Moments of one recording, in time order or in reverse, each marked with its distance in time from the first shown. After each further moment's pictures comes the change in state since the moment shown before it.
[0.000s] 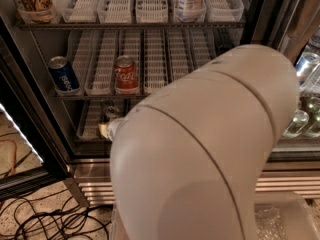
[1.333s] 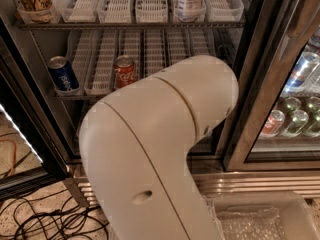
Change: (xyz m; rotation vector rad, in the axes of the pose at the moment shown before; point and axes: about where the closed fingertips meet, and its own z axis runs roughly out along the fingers) arm 0.005 -0.033 0.067 0.033 -0.029 -0.124
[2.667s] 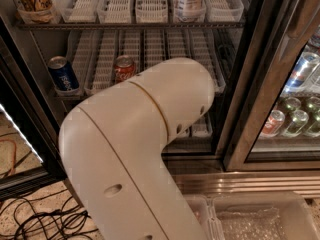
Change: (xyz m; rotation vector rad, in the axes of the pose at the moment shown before) arm 0.004 -0.004 0.022 0.030 -0.015 -0.089
